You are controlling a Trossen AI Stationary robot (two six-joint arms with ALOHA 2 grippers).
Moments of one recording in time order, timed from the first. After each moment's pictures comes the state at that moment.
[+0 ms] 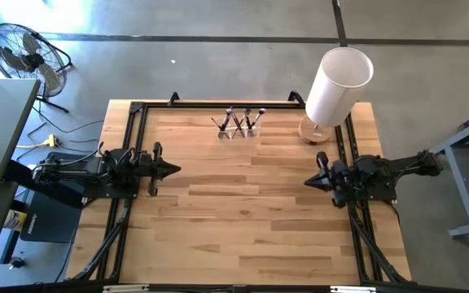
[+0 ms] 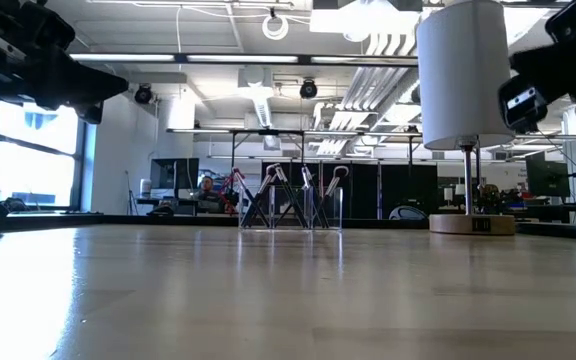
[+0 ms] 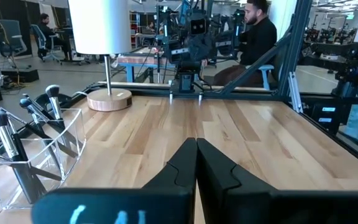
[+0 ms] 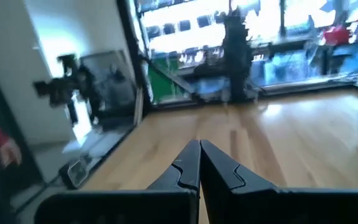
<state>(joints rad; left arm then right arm) -0.01 0.01 0.02 0.00 -0.03 -0.03 0.19 0.00 0.01 0.03 0.00 0.20</state>
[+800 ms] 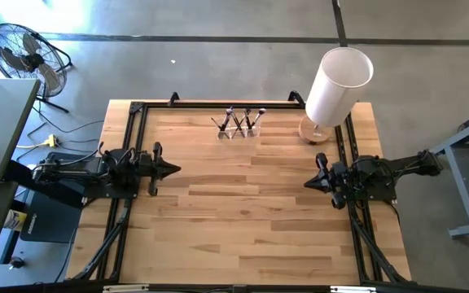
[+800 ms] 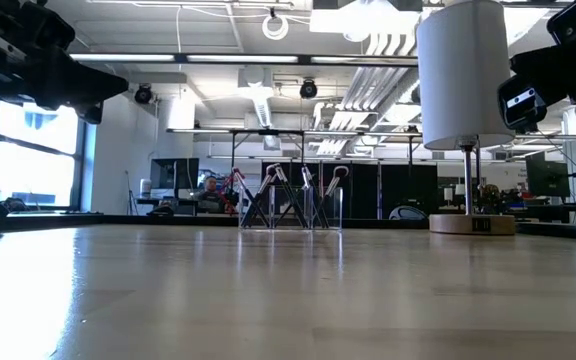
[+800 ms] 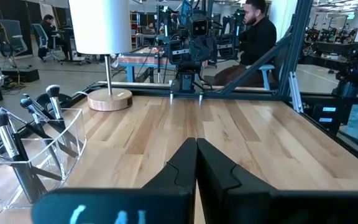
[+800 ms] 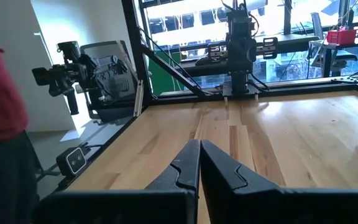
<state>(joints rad) -0.01 0.01 0.02 0.00 -0.04 -0.03 0.19 0.01 0.01 0.02 -0.03 0.16</state>
